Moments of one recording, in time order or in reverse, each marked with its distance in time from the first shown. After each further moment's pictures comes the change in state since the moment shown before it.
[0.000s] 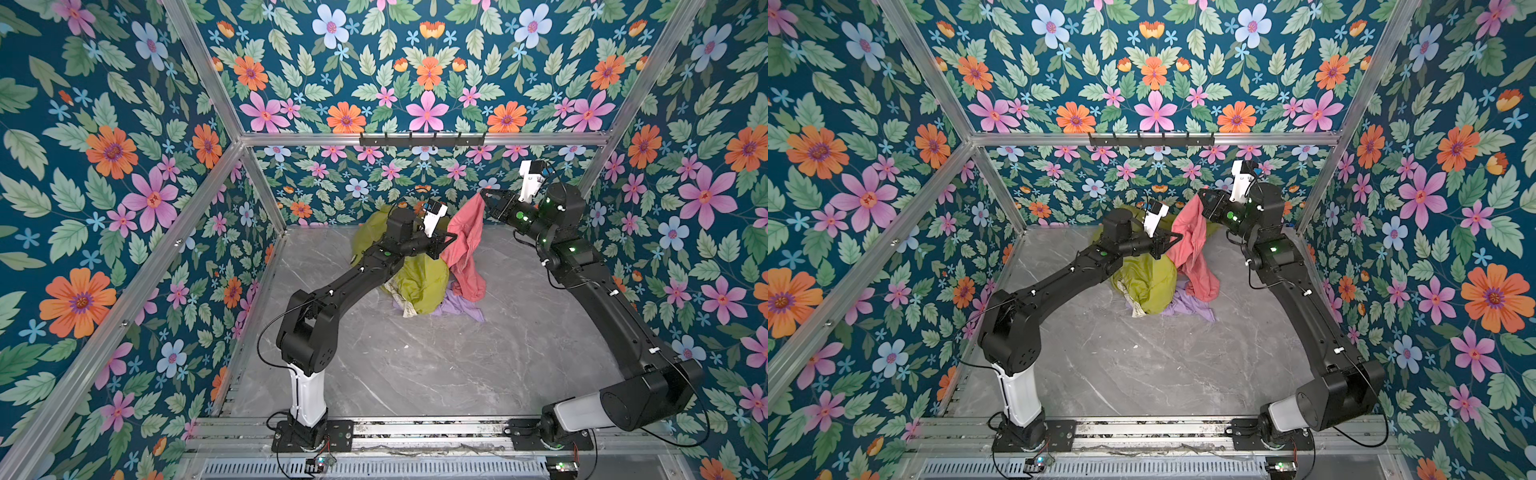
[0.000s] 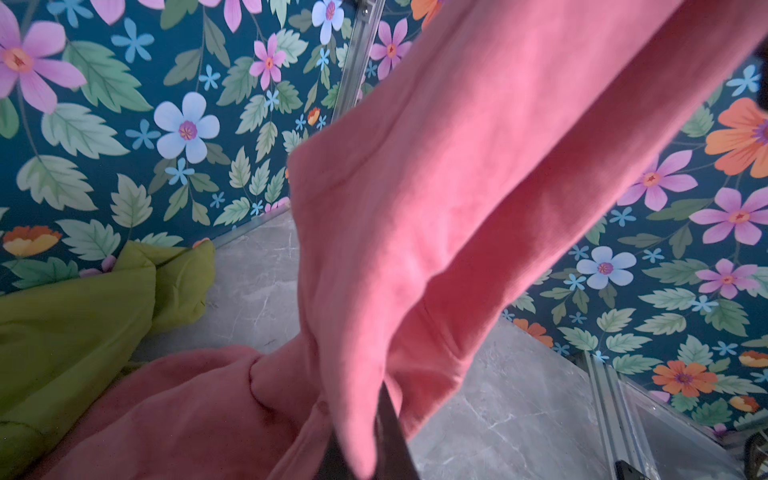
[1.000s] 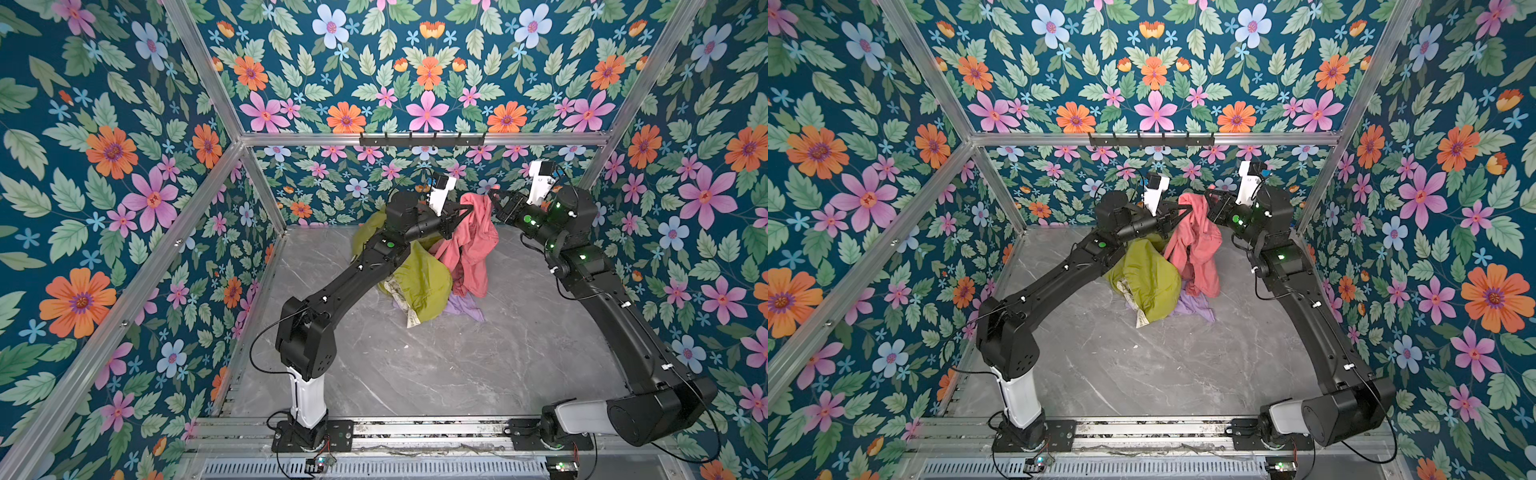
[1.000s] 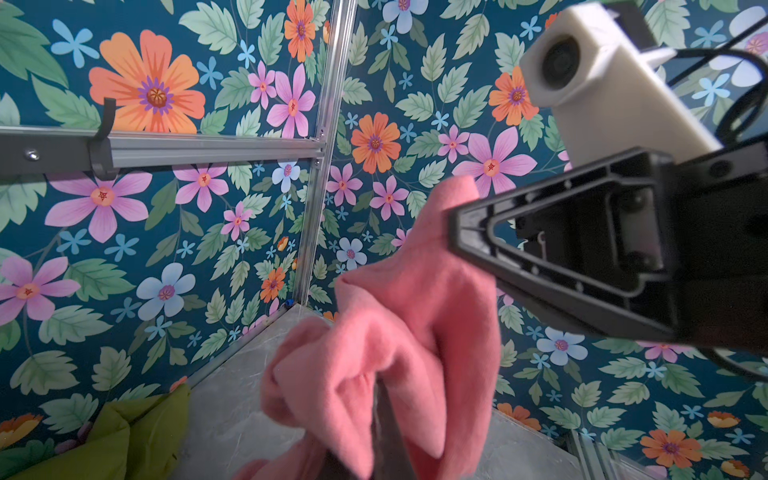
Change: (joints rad) left arm -0.052 -0.021 0.190 0.083 -0.032 -0.047; right arm 0.000 -0.079 -0.038 -0.019 0.046 -0.044
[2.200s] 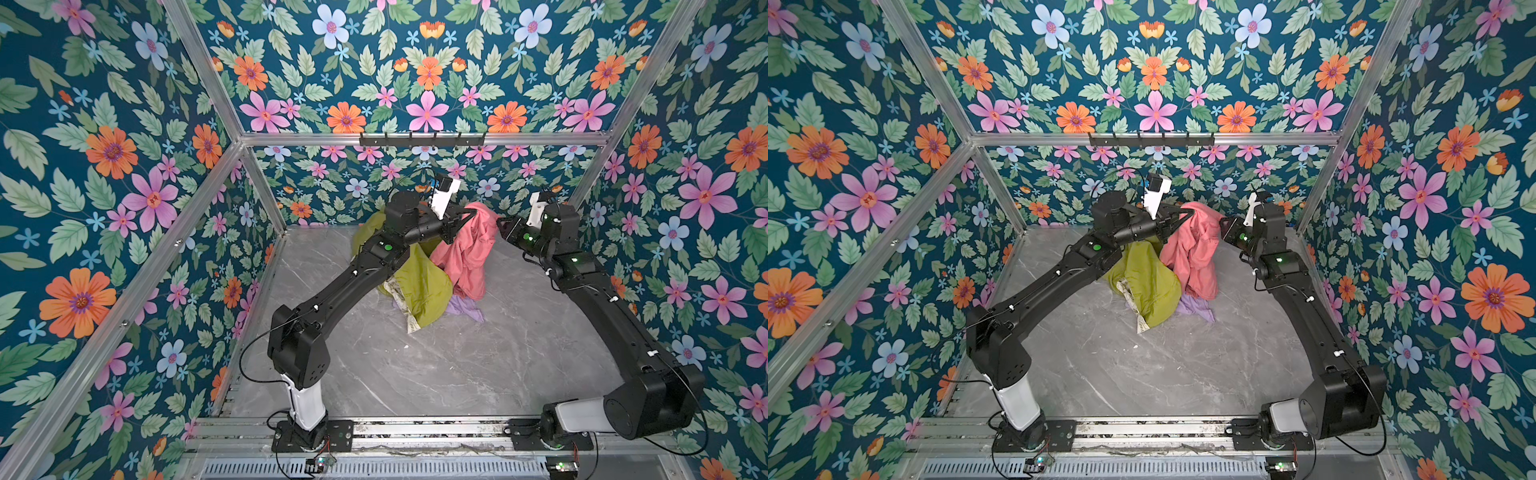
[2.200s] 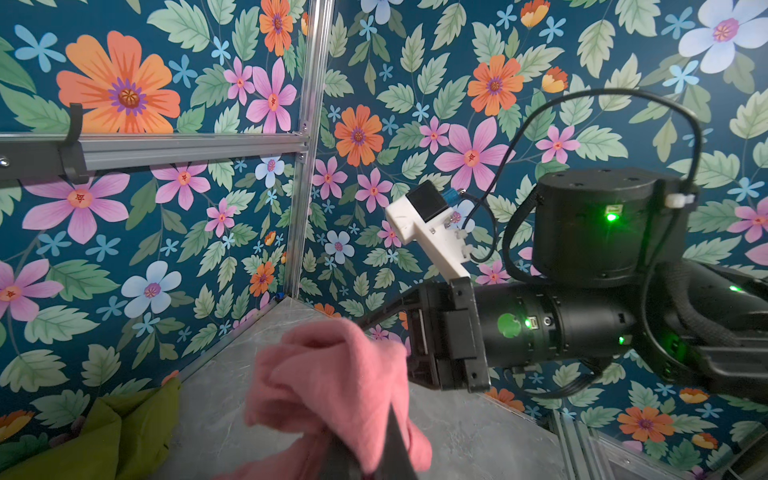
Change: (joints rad) left arm -0.032 -0.070 -0.027 -0.087 -0.009 0.019; right arm -0.097 0.018 -0.163 -0.139 0.099 -0.004
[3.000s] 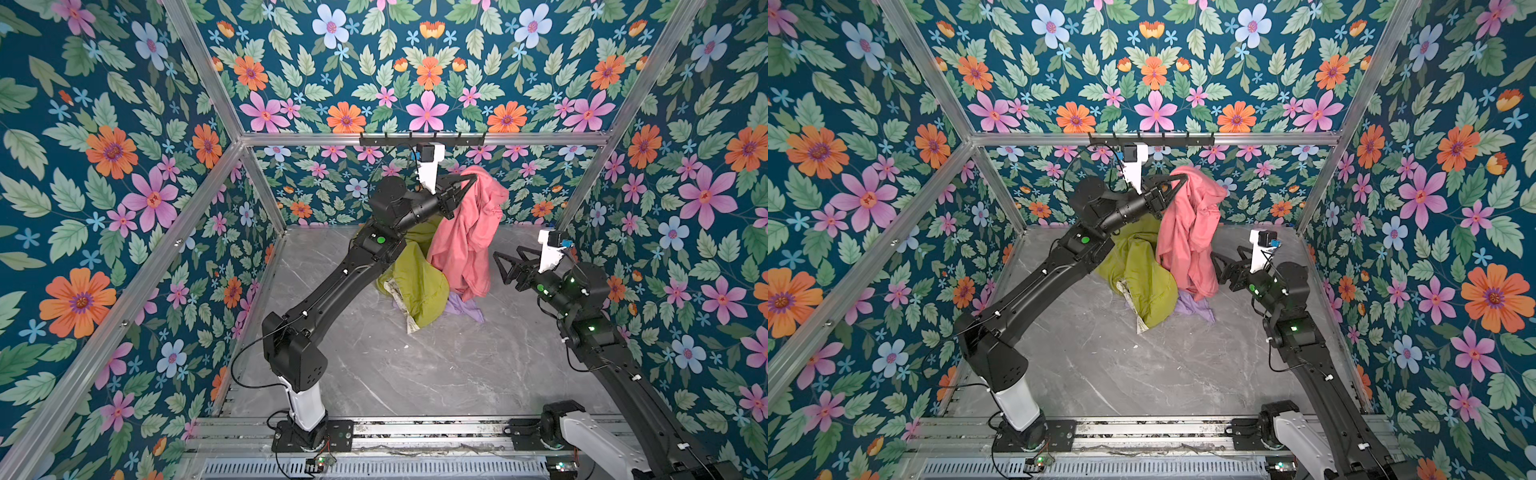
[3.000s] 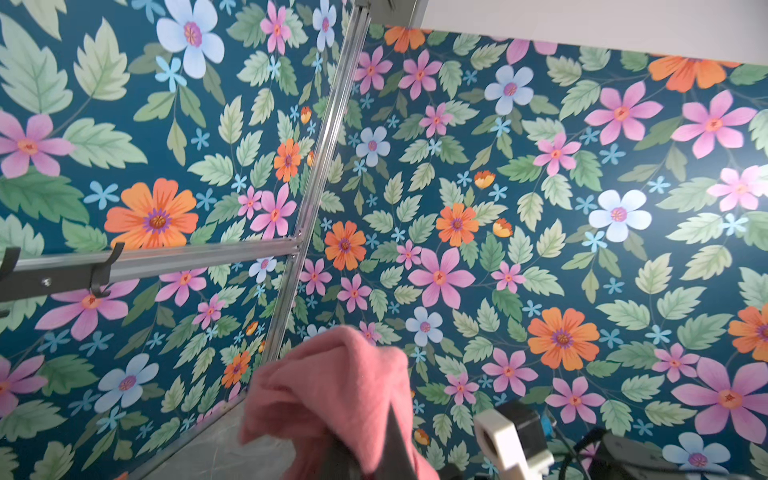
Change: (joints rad) left arm -0.006 -0.022 0.139 0.136 -0.084 -0.240; right arm -0.001 -0.468 -0.574 0.428 -0.192 -0.326
